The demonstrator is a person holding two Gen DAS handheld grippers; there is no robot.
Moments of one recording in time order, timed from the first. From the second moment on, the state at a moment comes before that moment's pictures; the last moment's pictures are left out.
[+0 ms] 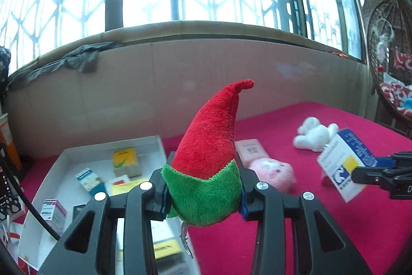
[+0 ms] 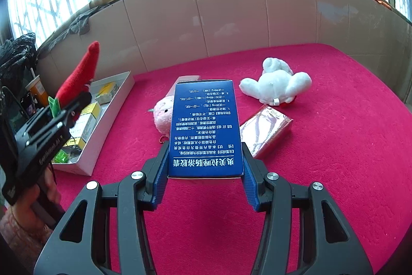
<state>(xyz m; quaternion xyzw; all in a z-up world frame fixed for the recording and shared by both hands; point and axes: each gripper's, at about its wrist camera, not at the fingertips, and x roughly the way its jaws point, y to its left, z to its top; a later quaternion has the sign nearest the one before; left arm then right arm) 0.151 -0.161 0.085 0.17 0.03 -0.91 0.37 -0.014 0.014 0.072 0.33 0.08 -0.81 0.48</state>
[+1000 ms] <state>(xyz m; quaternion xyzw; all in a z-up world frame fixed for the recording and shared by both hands) 0.247 -0.267 0.088 0.15 0.19 -0.84 0.48 0.055 -0.115 0.117 0.30 0.13 -0.75 0.58</state>
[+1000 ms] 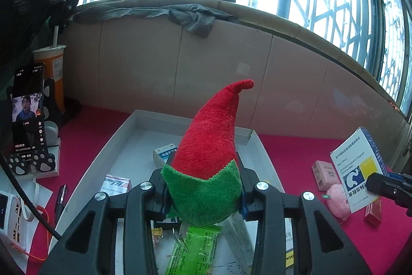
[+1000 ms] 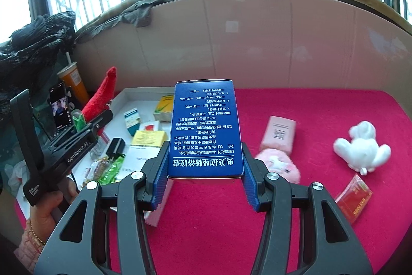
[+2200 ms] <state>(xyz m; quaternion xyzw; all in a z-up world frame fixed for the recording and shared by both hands) 0.274 -0.301 0.068 0.16 0.28 -0.81 0.49 0.114 -0.263 0.084 0.33 0.19 -0.70 0.61</state>
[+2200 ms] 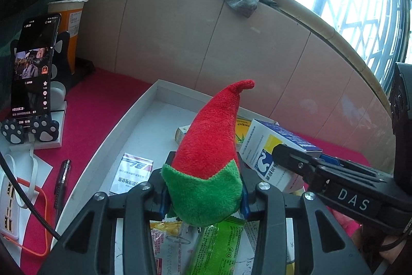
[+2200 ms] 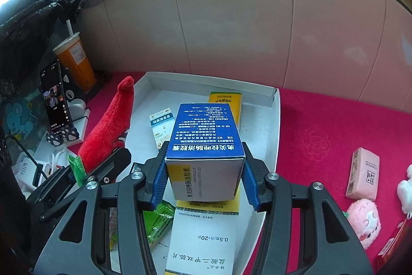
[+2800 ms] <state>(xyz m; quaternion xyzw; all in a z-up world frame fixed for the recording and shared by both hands) 0.304 -0.295 0.081 0.06 0.30 -0.80 0.52 0.085 -0.236 0.089 0.33 0.14 -0.72 0.59</state>
